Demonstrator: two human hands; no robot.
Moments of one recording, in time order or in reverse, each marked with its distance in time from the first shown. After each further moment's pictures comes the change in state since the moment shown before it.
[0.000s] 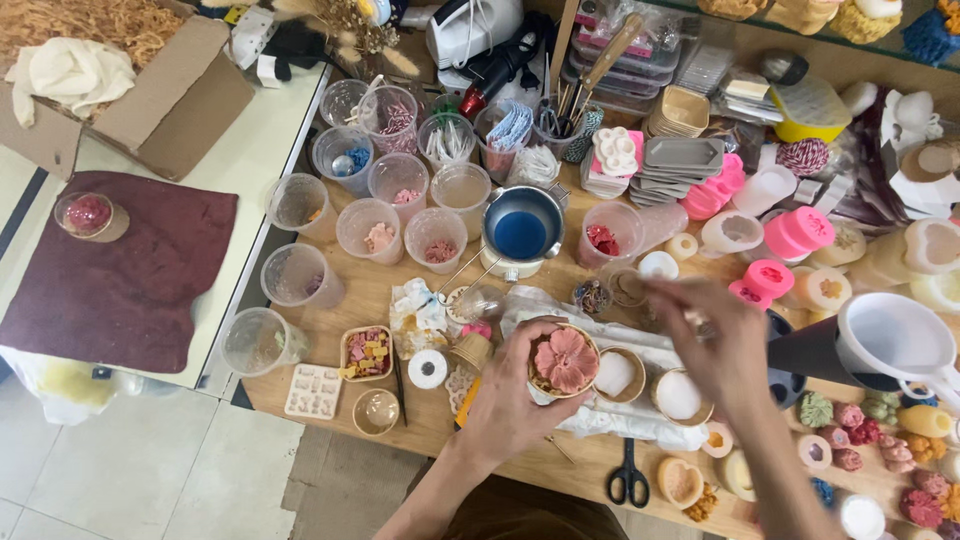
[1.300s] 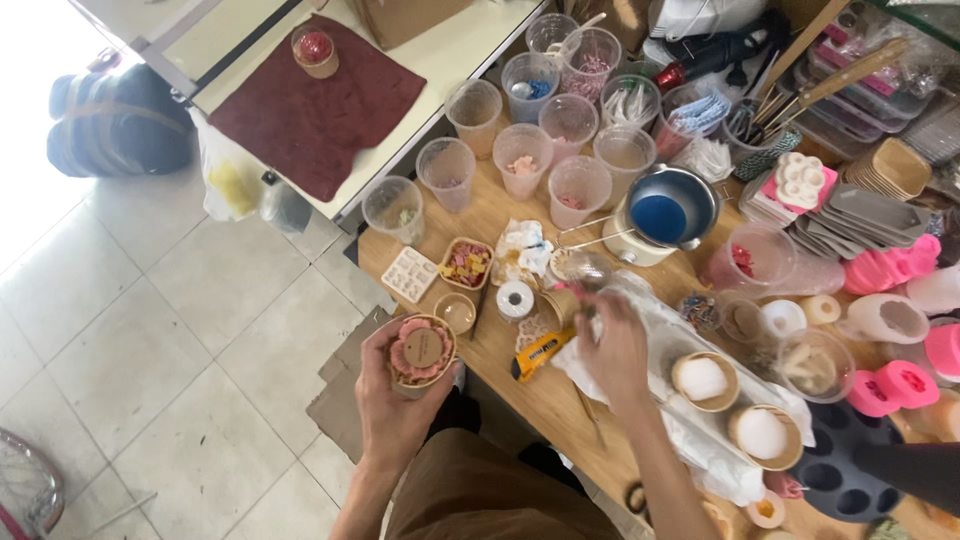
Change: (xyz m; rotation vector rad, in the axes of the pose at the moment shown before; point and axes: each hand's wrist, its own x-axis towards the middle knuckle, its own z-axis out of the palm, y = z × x) left_hand -0.187 0.017 -0.078 0.287 0.880 -0.341; right_hand -0.059 -0.037 0.197 0.079 -0.378 -0.091
